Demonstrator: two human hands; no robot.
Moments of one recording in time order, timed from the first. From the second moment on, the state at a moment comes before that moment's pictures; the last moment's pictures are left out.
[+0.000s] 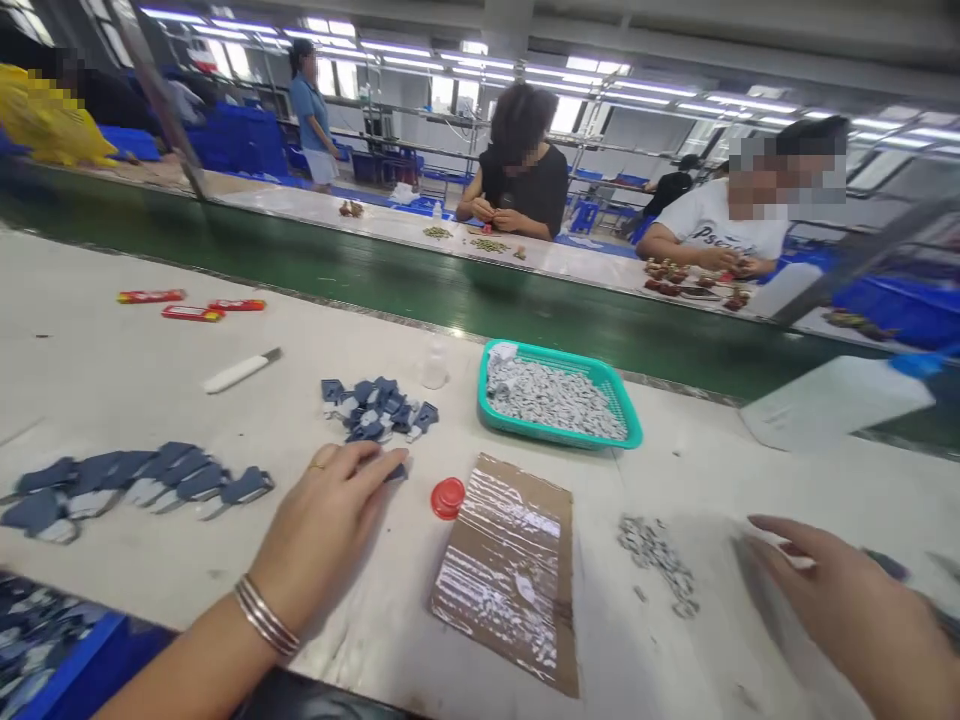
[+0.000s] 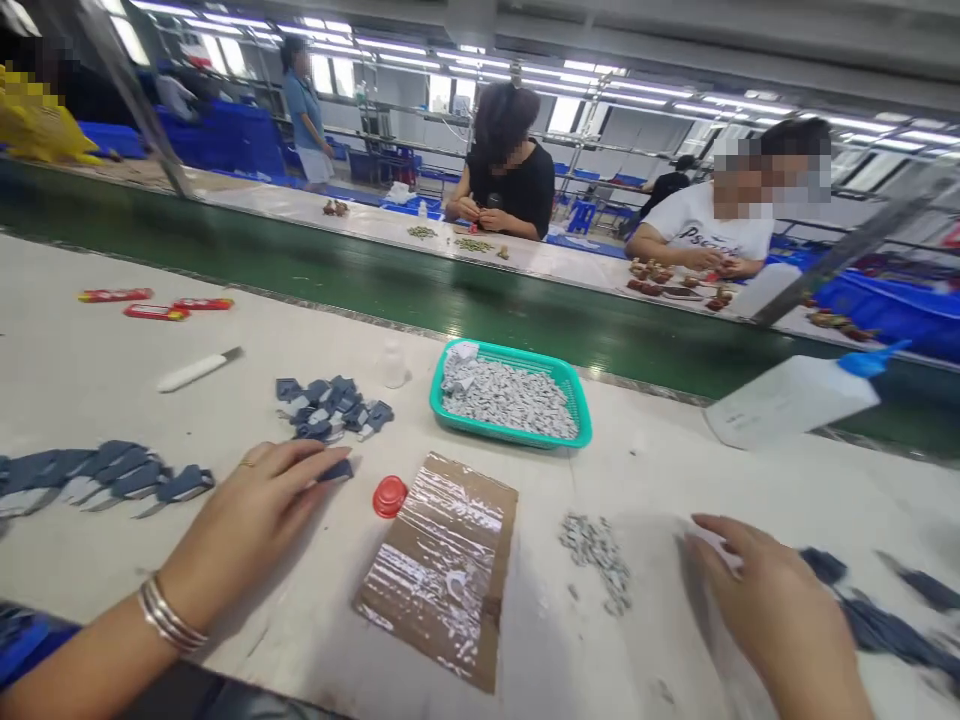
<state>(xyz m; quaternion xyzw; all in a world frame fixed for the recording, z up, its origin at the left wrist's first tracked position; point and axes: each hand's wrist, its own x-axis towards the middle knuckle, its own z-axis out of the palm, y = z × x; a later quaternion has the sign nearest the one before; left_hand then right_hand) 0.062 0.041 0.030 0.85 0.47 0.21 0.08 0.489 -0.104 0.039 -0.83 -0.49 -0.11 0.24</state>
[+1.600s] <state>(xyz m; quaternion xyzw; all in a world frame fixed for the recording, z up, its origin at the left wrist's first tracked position) 0.056 -0.055 0.029 0.74 0.33 0.36 0.46 0.348 -0.135 0.019 -0.67 -0.71 -0.20 0.08</state>
